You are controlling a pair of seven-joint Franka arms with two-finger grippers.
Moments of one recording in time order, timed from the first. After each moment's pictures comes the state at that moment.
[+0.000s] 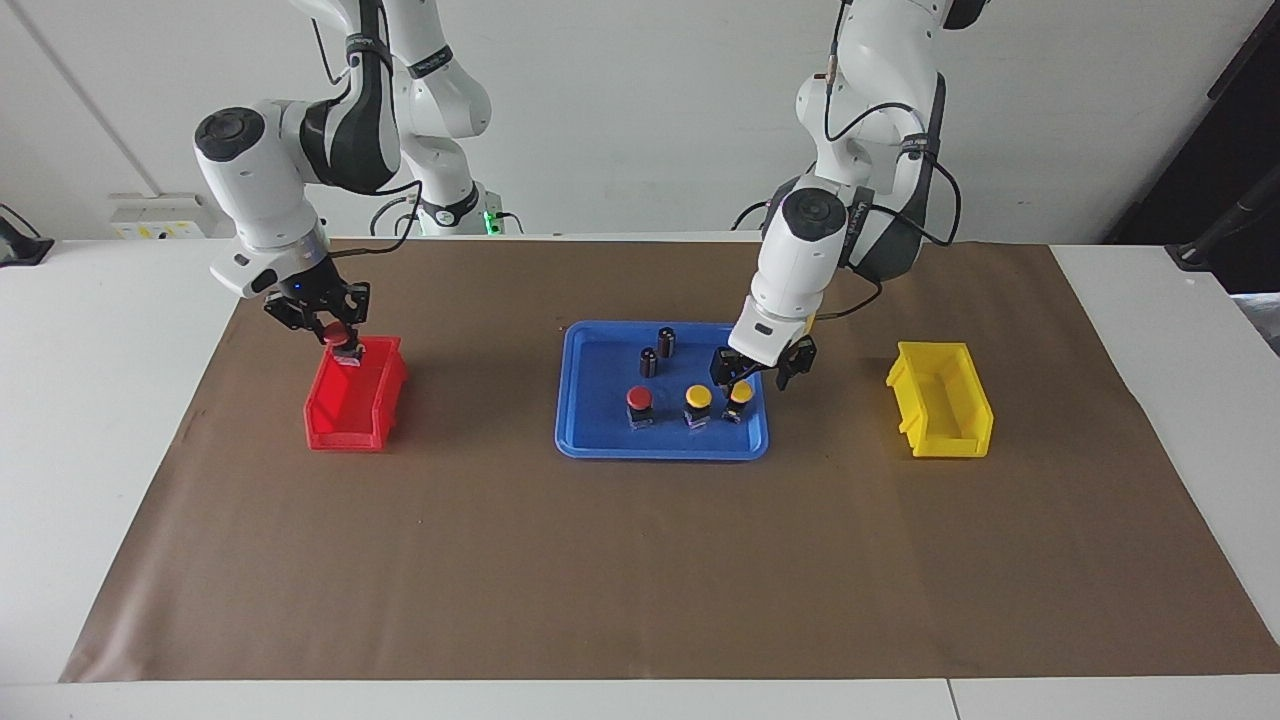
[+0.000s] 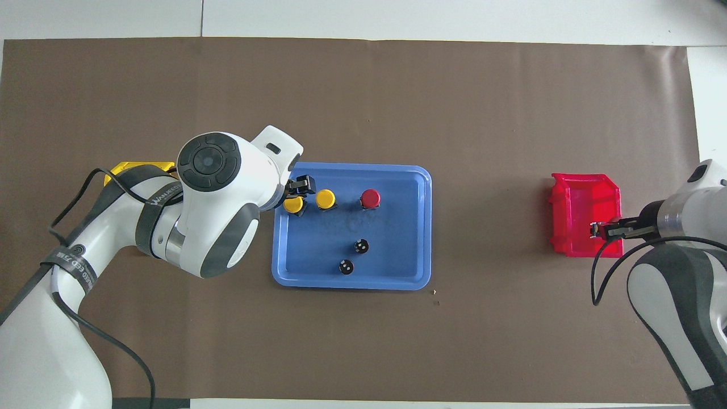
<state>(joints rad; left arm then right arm) -0.42 0.19 -0.13 -1.97 0.01 2.21 -0.64 -0.15 -0.20 0.04 -2.36 -0.04 2.20 -0.25</state>
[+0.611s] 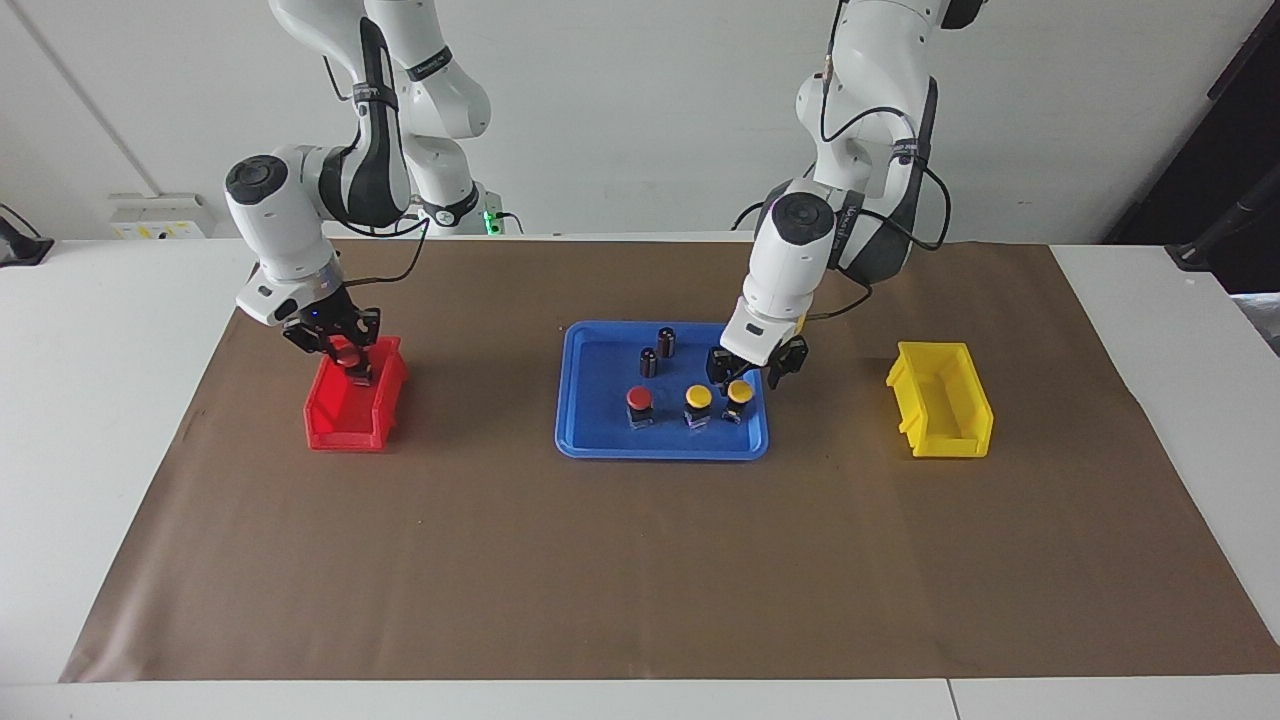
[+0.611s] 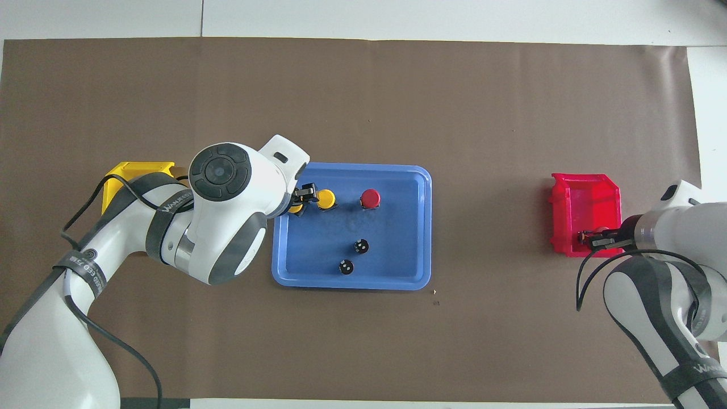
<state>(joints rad) -0.44 0.19 -0.13 -2.00 0.01 2.24 -0.65 -0.19 -0.15 0.04 -2.46 -0.04 2.36 -0.29</state>
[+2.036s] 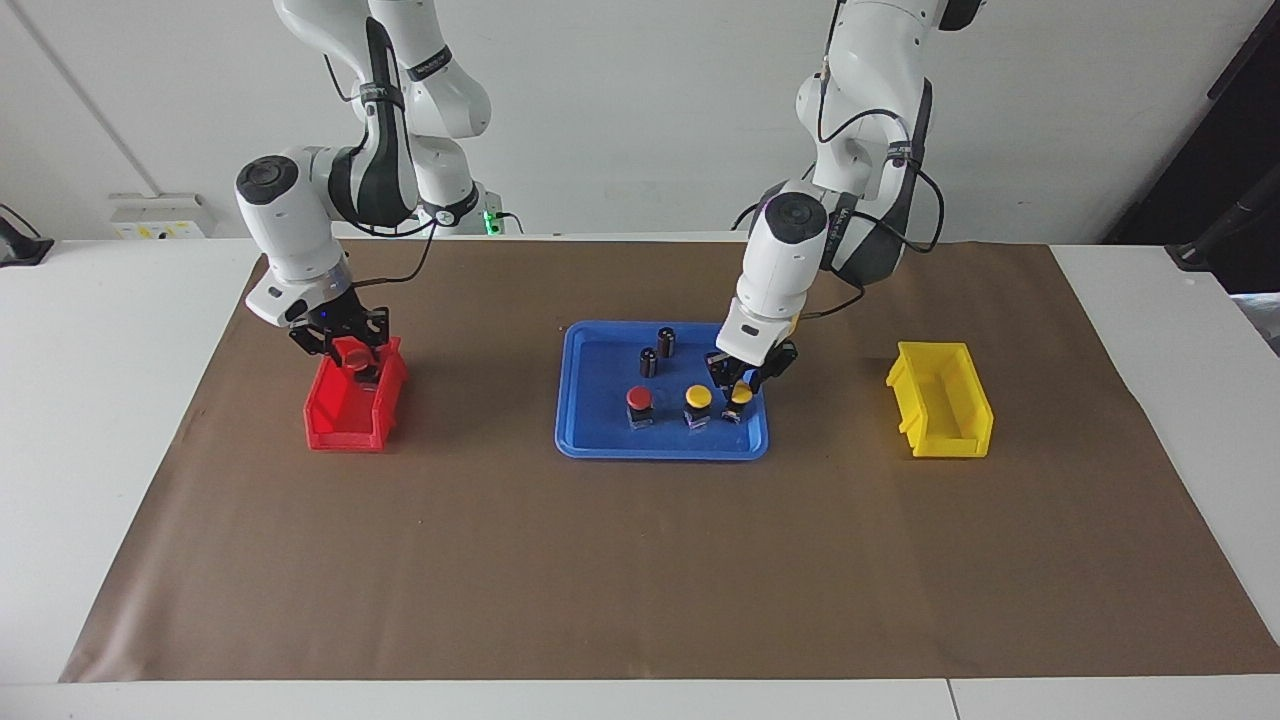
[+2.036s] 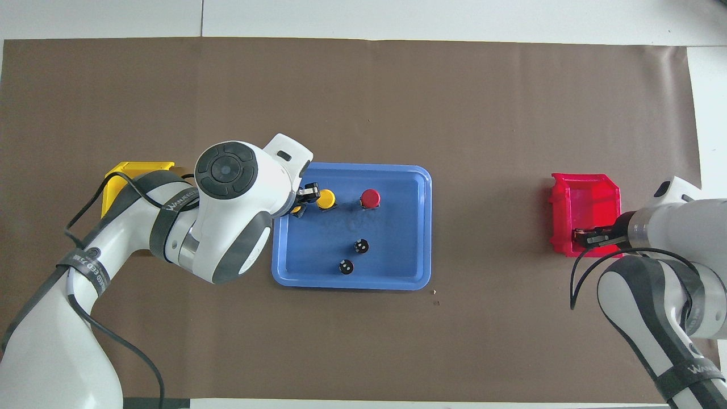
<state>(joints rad) -0.46 0.20 -0.13 -1.94 0.01 2.16 -0.71 -0.16 -0.14 0.05 -2.43 -0.04 2.33 -0.29</state>
